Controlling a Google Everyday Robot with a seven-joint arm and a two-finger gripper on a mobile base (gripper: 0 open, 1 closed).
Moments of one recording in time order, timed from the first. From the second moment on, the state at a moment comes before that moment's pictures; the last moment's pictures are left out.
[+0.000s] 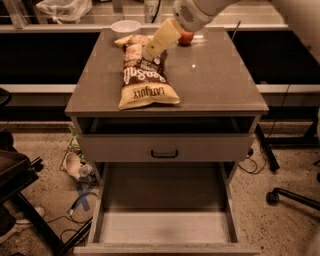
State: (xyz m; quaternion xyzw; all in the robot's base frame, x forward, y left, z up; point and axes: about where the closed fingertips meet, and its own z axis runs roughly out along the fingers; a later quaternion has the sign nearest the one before) arm 0.679 -0.038 0.990 -0.43 0.82 0.09 0.36
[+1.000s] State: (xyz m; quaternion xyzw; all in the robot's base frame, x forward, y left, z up) arm 0.737 0.039 0.910 -0.41 0.85 0.09 0.31
